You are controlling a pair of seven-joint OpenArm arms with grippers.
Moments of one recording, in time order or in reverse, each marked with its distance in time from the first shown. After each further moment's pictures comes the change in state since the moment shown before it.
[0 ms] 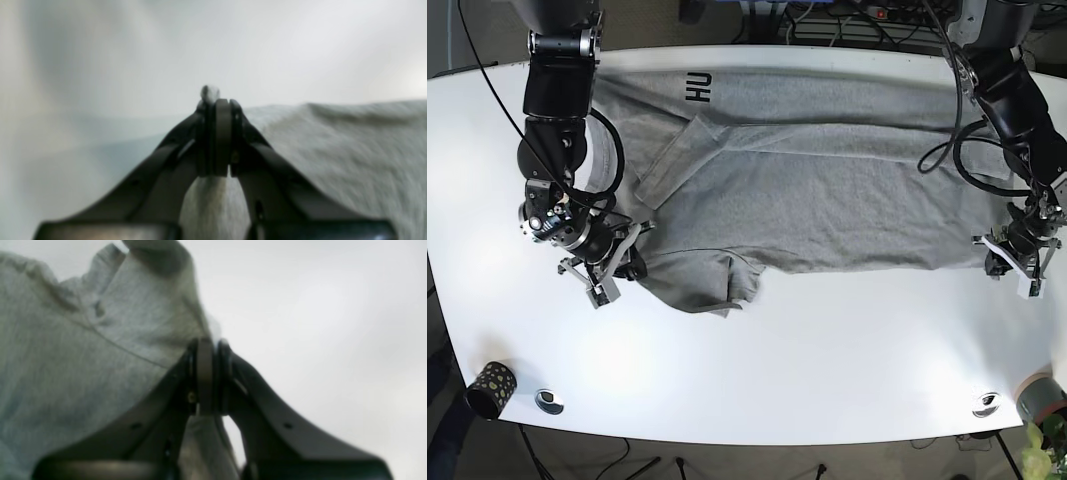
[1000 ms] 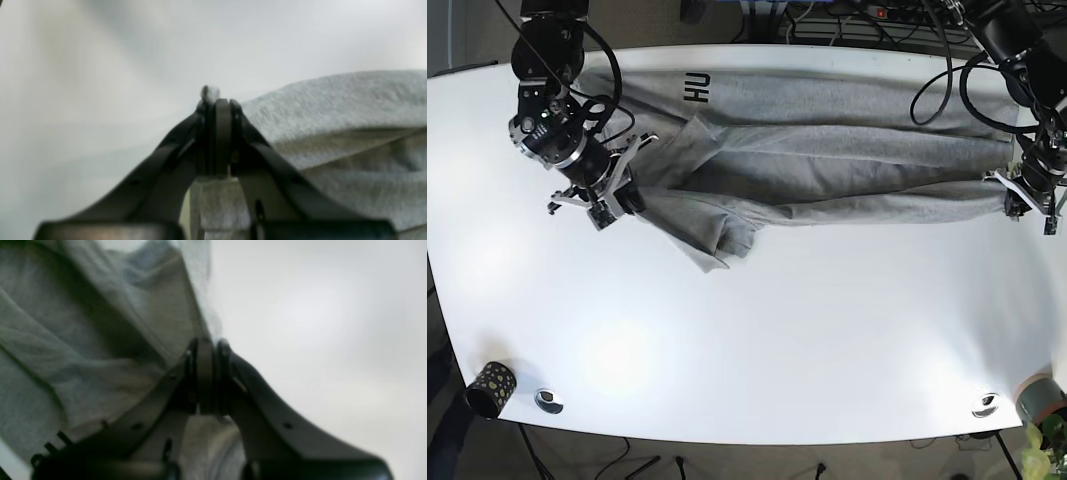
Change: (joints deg) left arm 18.8 1.8 -7.1 20.6 -6.5 0.0 7.5; right arm -25.6 0.5 4.9 33.0 0.9 0.0 -4.9
